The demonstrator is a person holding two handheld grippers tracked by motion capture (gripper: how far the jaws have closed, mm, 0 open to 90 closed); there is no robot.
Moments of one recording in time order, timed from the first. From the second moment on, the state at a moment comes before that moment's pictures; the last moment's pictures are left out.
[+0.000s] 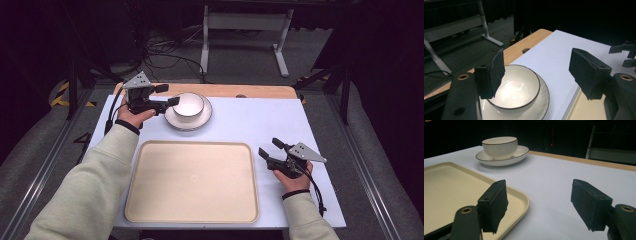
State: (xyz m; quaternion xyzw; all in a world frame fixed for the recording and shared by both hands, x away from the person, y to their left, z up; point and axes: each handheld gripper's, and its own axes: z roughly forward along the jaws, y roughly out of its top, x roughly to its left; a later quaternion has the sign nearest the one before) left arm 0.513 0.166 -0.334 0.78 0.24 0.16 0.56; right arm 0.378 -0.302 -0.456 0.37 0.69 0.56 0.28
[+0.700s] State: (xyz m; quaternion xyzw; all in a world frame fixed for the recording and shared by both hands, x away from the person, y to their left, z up) left arm 0.555 0.130 -0.361 0.90 0.18 0.09 0.39; right arm 0.379 -0.303 -0.456 0.36 0.69 0.56 0.27
